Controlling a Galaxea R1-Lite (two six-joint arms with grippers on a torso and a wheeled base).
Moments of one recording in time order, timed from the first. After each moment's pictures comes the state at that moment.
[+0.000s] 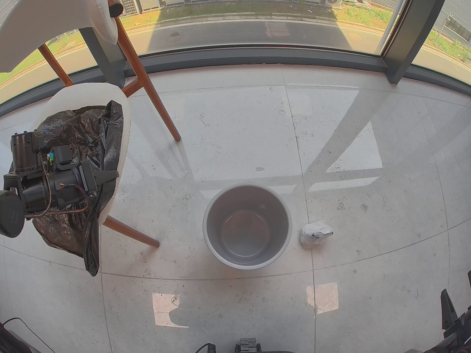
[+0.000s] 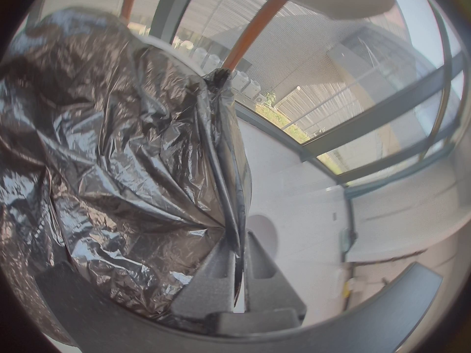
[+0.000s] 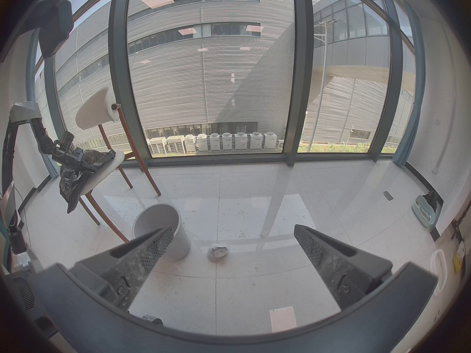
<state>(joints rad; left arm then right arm) 0.04 1.61 -0.79 -0.47 -0.57 -0.40 0.00 0.02 -0.02 0.00 0.00 0.01</state>
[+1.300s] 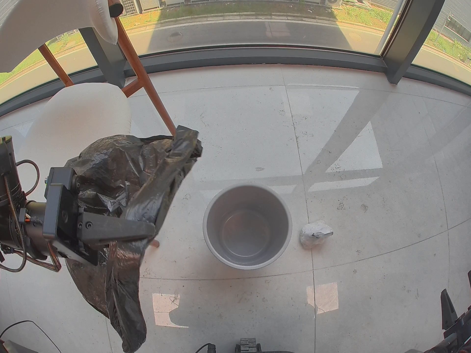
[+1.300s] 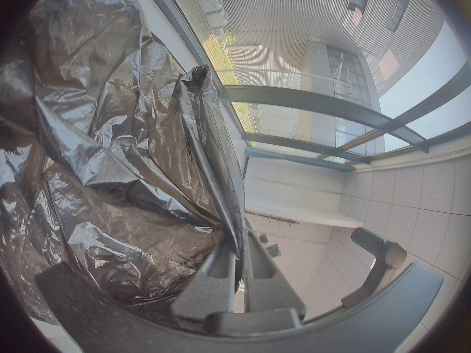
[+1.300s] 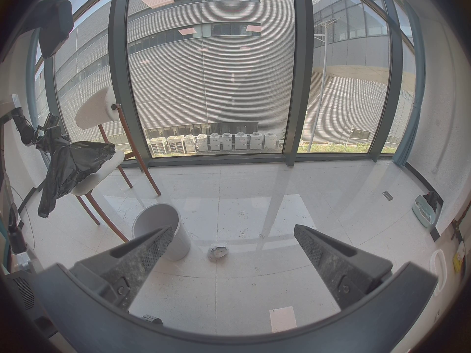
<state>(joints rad) -0.28 1.27 -0.62 -0.47 -1.07 -0.94 0.00 0.02 -0.02 0.00 0.00 0.01</state>
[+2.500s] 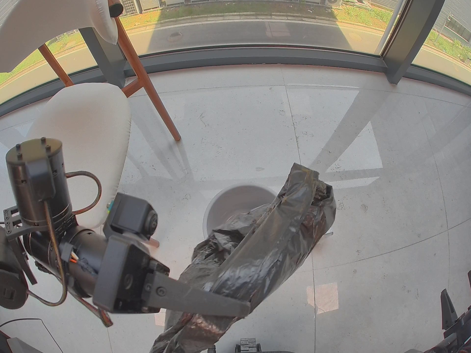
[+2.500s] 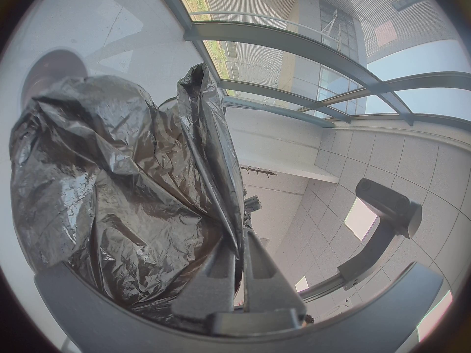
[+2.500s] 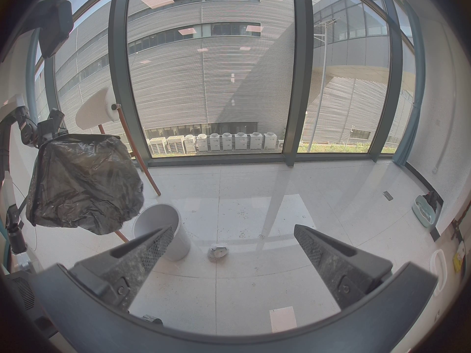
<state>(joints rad) -0.67 1.40 -0.66 -0.53 -1.08 -0.94 0.00 0.02 -0.02 0.00 0.00 0.01</state>
